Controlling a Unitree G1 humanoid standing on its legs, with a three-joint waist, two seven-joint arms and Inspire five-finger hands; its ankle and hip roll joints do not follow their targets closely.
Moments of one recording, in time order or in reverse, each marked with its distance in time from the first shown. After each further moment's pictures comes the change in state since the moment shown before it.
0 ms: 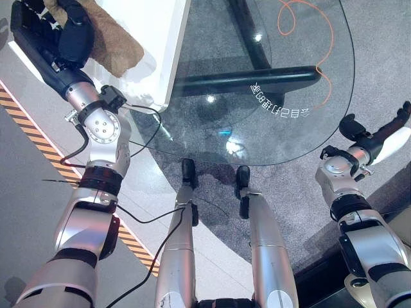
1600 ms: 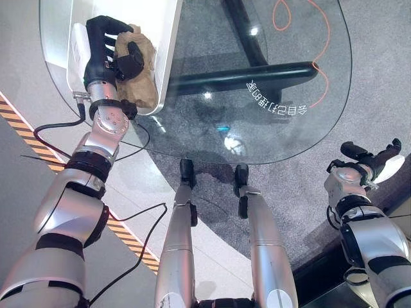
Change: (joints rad) left arm -0.149 0.088 -0.324 0.233 0.341 0.359 -0.179; right arm -0.052 0.000 -0.040 0.252 0.126 0.039 0.184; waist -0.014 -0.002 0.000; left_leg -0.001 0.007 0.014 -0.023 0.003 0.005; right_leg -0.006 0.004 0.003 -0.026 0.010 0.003
